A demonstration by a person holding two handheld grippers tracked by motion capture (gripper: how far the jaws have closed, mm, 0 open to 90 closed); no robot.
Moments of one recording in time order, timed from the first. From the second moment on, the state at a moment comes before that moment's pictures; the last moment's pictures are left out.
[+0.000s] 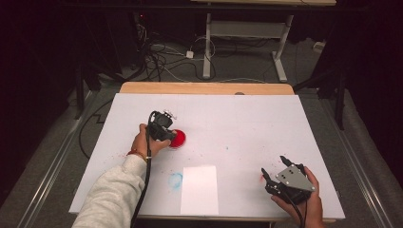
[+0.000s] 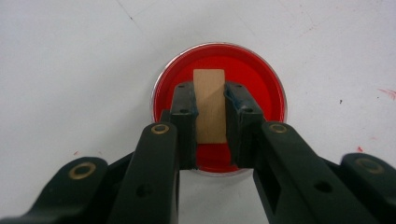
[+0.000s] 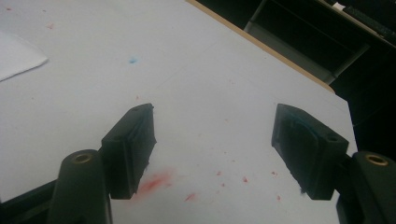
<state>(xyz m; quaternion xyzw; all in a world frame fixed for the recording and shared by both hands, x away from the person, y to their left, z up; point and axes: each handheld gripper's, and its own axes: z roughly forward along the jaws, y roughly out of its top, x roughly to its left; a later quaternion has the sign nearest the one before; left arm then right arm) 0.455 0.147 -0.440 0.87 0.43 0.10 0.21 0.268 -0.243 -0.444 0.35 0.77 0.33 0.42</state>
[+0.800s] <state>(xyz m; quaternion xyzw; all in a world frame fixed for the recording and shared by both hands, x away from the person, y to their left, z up) 0.427 0.156 -0.369 0.87 0.37 0.13 0.29 0.272 -0.250 -0.438 0.35 0.76 0.35 0.42</state>
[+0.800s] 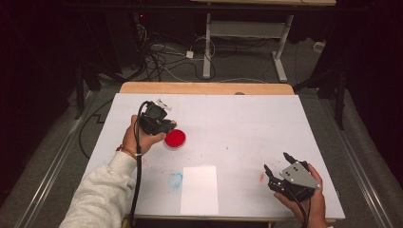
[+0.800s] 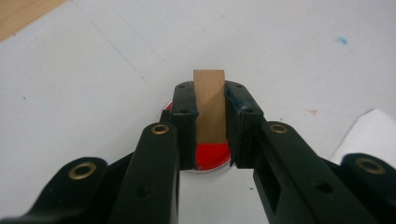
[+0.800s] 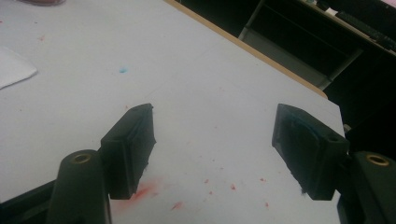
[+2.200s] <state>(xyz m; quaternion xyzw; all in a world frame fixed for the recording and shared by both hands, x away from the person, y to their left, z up) 0.451 0.148 -0.442 0.89 0.38 0.08 0.24 0.267 -0.247 -0.441 0.34 0.77 0.35 0.41</state>
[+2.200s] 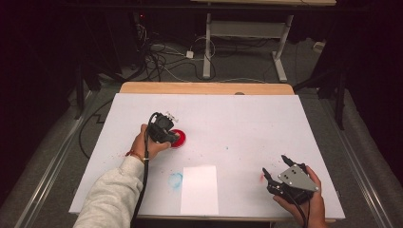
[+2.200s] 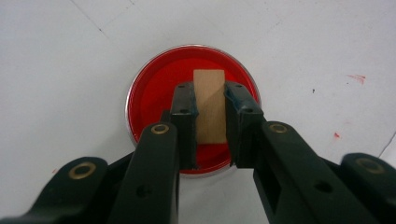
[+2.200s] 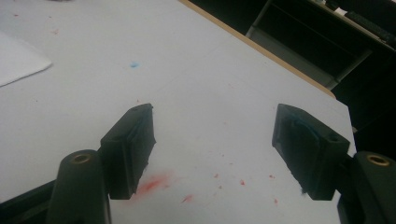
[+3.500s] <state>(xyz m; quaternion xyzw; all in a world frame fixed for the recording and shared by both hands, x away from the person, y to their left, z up) 0.446 0.147 -0.445 0.88 0.39 0.10 0.25 0.267 -0.244 -0.441 0.34 0.77 0.35 0.41</state>
